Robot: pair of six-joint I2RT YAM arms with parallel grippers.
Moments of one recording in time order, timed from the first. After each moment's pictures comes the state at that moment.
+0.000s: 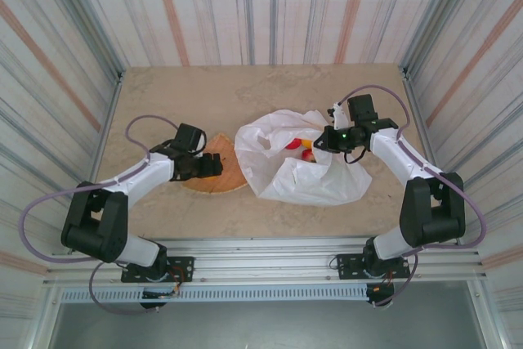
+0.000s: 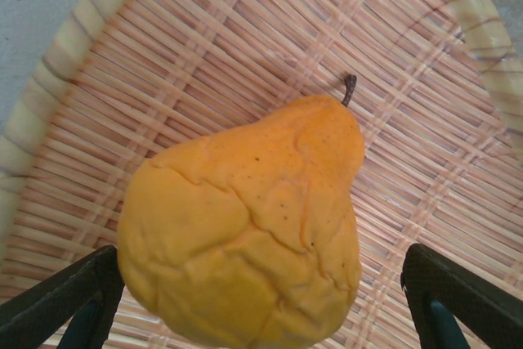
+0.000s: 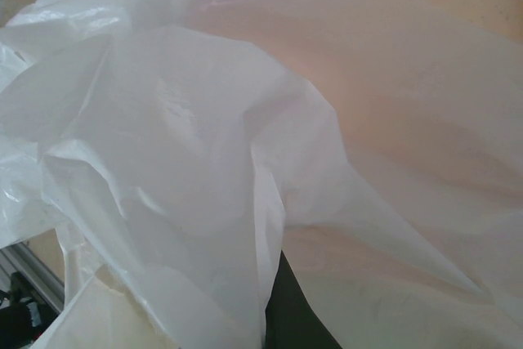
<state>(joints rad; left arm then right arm) -0.36 1.43 0.80 -0.49 0.11 -0.42 0.18 1.49 1.05 -0.60 -0.55 0.26</state>
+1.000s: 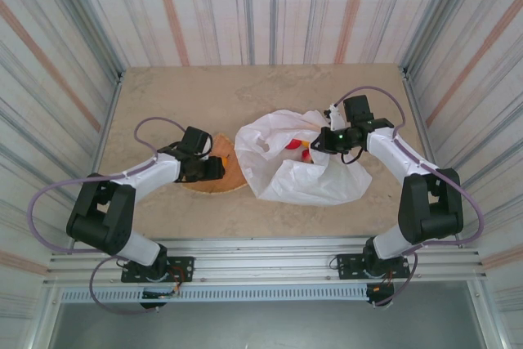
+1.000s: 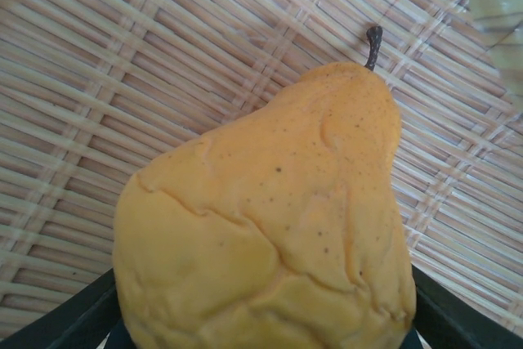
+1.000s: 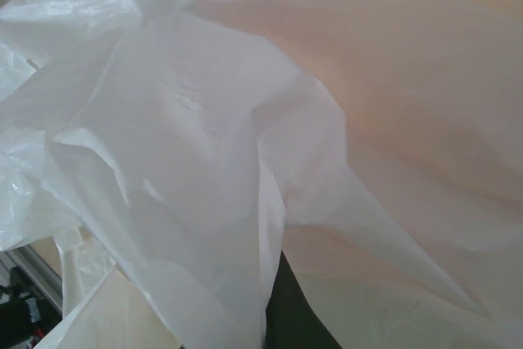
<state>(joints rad) -0.40 1.49 0.79 -0.42 0.12 -0.42 0.20 1.52 1.04 -0.59 -0.55 0.26</state>
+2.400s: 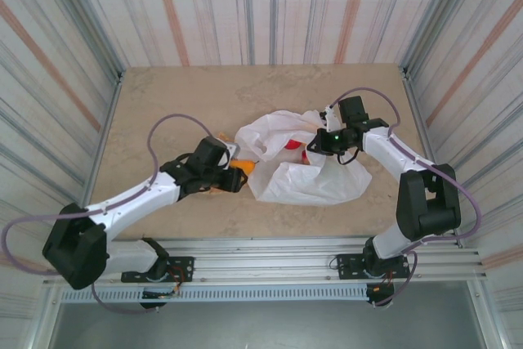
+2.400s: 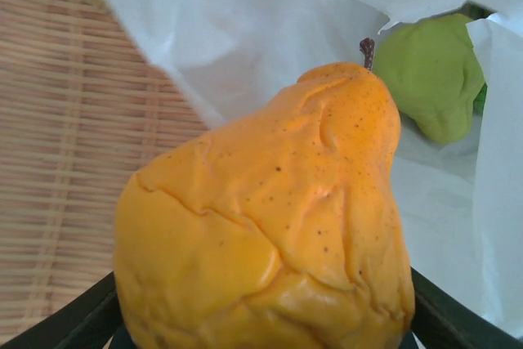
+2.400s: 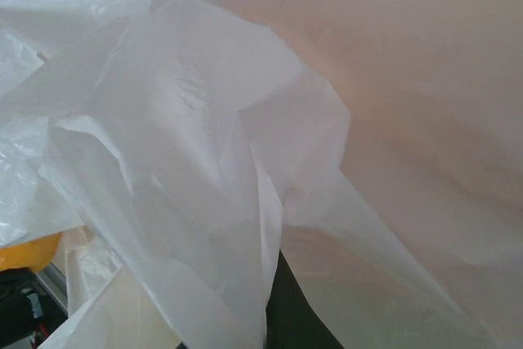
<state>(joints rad) -0.69 1.27 0.78 -0.42 0.12 -0.35 0.23 1.55 1.04 -0.57 -0.55 0.28</state>
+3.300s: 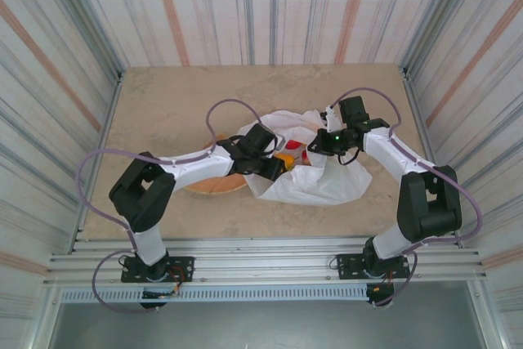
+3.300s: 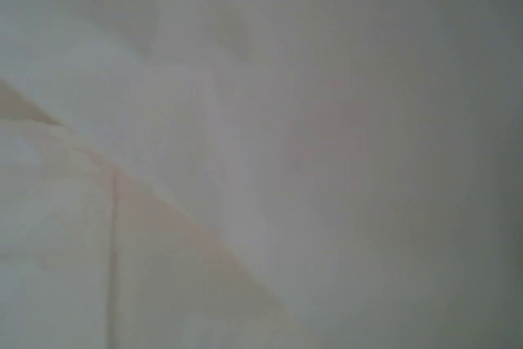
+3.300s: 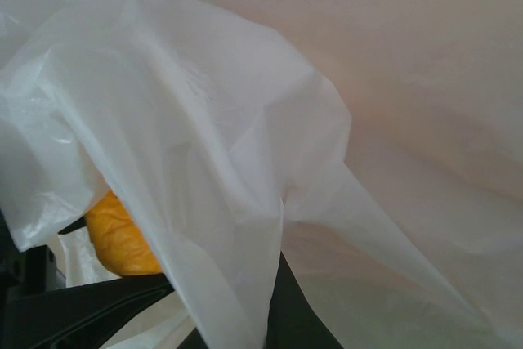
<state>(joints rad) -0.82 1.79 1.17 -0.33 0.15 -0.32 0.23 1.53 1.05 -0.59 -0.54 0.28</state>
